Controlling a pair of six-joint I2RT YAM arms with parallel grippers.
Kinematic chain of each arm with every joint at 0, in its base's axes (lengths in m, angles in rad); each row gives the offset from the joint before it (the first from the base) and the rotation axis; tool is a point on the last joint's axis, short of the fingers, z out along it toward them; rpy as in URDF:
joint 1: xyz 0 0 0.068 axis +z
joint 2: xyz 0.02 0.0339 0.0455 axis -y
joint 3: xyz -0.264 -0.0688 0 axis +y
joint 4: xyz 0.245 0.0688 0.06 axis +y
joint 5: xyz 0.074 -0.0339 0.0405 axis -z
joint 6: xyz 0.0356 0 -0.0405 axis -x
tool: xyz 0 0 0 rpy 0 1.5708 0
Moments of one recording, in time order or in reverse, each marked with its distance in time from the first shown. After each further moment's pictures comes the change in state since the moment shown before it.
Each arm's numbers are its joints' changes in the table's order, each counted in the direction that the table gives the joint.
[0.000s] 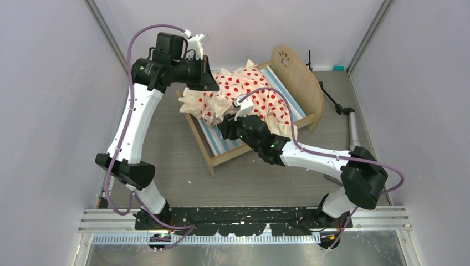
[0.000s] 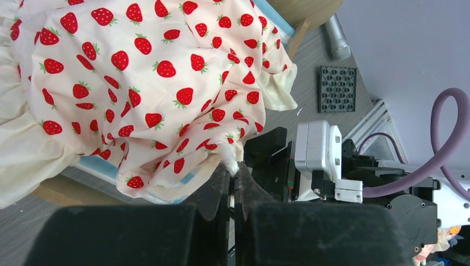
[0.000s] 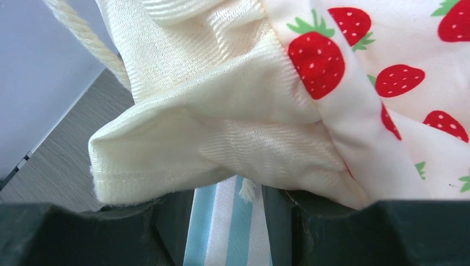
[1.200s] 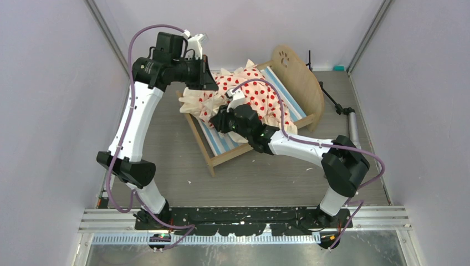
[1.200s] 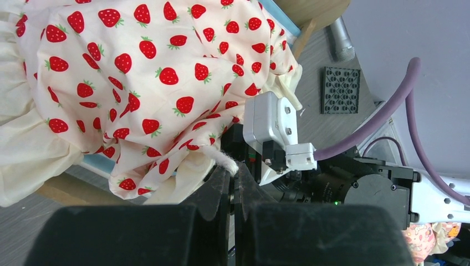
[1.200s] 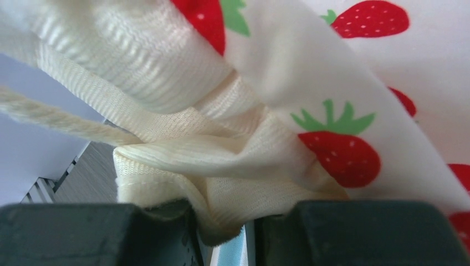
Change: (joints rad) left arm 0.012 -0.018 -0.007 0.007 0.000 0.000; right arm -0.060 -0.171 -0.157 0.005 -0.171 -0.124
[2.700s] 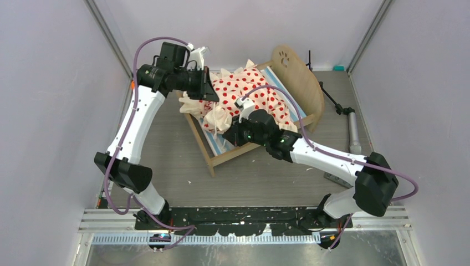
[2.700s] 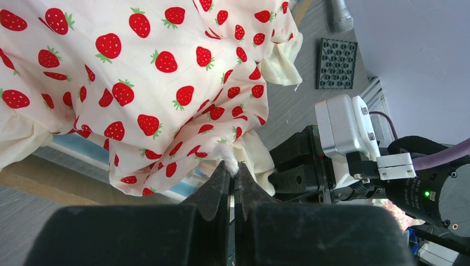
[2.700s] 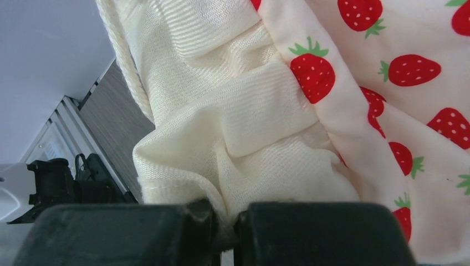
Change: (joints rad) left arm 0.012 0.061 0.205 -0.043 0.071 -0.004; right arm 0.000 0.264 0.124 0.272 -0.163 0.013
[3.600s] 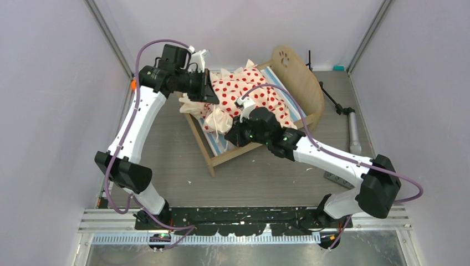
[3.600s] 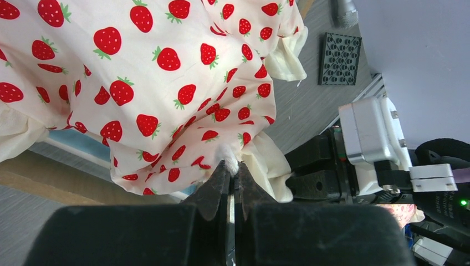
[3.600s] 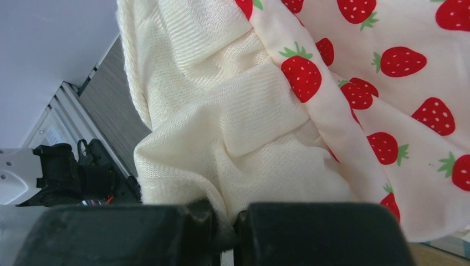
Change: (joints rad) left arm 0.000 0.003 0.034 -0.008 0.001 0.000; right arm 0.000 0.045 -0.047 0.139 -0.029 0.009
